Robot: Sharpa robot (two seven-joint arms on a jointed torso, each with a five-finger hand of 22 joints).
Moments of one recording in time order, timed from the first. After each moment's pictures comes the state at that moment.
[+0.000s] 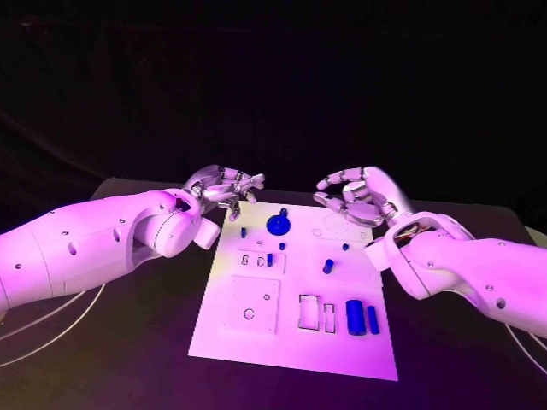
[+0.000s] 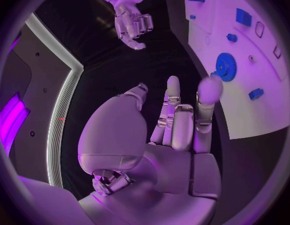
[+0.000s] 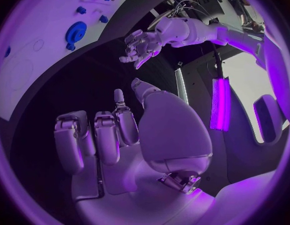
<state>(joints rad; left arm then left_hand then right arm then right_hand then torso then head) 1.25 -0.84 -0.03 1.40 -0.35 -0.22 0.11 1.21 -0.12 0.26 0.26 0.05 0.86 0.14 0.43 0.30 1.15 0.06 0.68 0.51 1.46 -0.01 1.47 1.30 0.12 1.34 0.08 1.16 0.85 1.28 -0.75 -0.15 1.56 -0.71 -0.70 0.26 1.29 -0.13 0.34 0.20 0.14 0.93 0.15 0.24 0.49 1.41 0.07 1.40 1.31 1.47 0.01 1.57 1.31 0.01 1.47 0.12 1.57 1.31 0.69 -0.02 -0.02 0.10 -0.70</state>
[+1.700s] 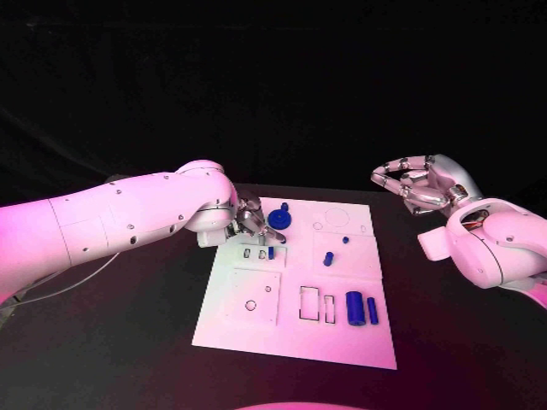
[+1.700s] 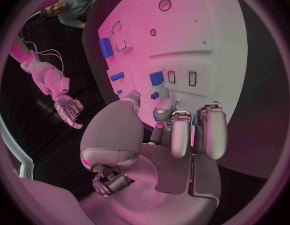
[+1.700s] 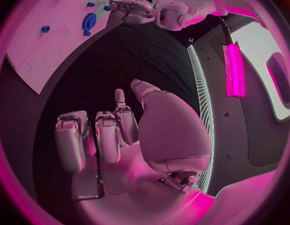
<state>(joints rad) 1.33 -0.65 -0.08 1.33 -0.93 0.23 -0.58 1.09 -0.06 0.10 0.29 0.05 0.85 0.09 0.65 0.50 1.26 0.02 1.20 1.03 1.47 -0.04 1.57 1.31 0.07 1.46 0.04 1.46 1.31 1.32 -0.94 -0.15 1.62 -0.47 -0.58 0.23 1.29 -0.14 0.34 0.21 0.21 0.88 0.15 0.29 0.52 1.41 0.07 1.40 1.31 1.46 0.00 1.57 1.31 0.01 1.47 0.11 1.56 1.31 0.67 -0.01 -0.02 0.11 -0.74</state>
